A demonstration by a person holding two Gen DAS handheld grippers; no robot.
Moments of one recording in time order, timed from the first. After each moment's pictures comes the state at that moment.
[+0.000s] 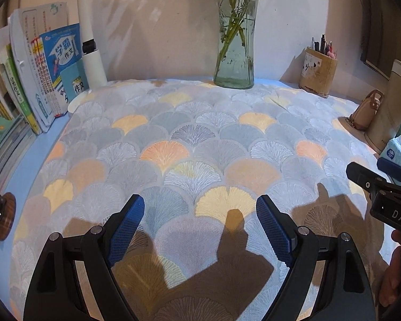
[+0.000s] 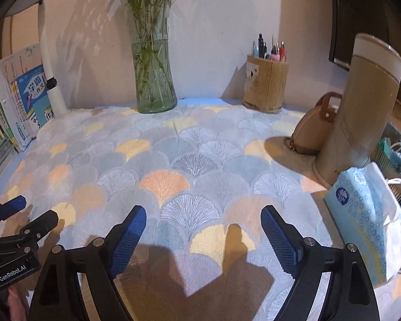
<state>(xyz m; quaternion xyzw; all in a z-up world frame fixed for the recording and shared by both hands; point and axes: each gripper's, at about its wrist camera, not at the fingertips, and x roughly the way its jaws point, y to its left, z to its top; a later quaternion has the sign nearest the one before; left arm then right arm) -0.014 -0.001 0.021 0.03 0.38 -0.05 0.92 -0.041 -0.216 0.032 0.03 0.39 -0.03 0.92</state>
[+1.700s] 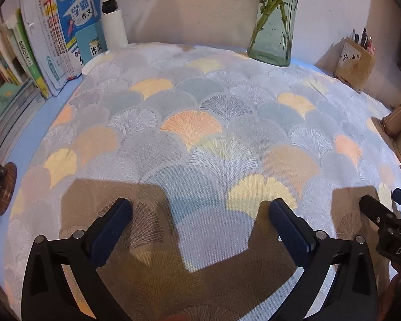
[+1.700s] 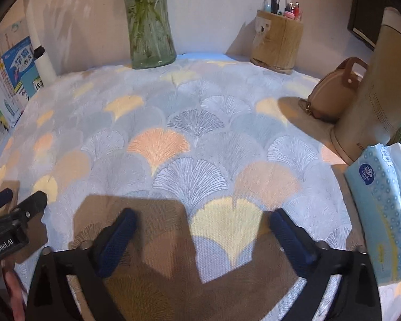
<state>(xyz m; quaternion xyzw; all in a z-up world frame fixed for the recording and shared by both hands) 0.009 0.018 0.000 0.00 0.45 0.01 0.89 -0.018 -0.218 0.005 0.02 0.49 -0.02 0.87</state>
